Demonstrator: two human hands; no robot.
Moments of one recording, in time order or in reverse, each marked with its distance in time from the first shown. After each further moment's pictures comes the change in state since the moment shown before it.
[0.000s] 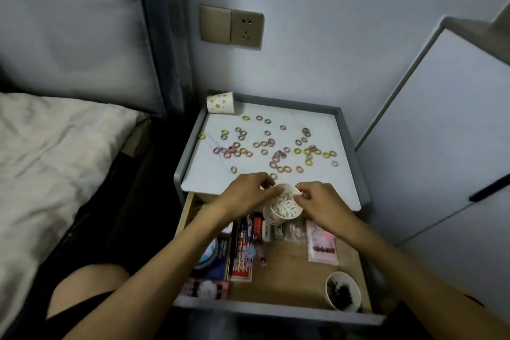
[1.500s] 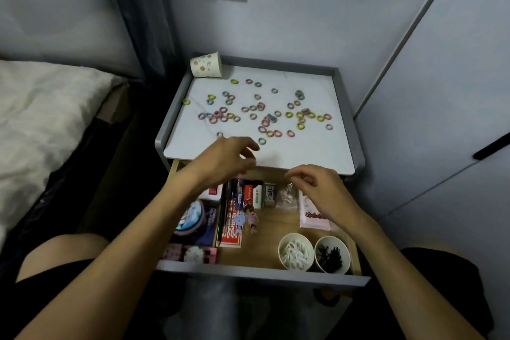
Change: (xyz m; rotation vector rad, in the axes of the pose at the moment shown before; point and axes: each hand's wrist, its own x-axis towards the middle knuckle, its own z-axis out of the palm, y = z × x) left_hand -0.021 0.010 0.012 0.097 -0.019 -0.008; right_hand -0.046 0.067 0.035 0.285 0.087 -0.037
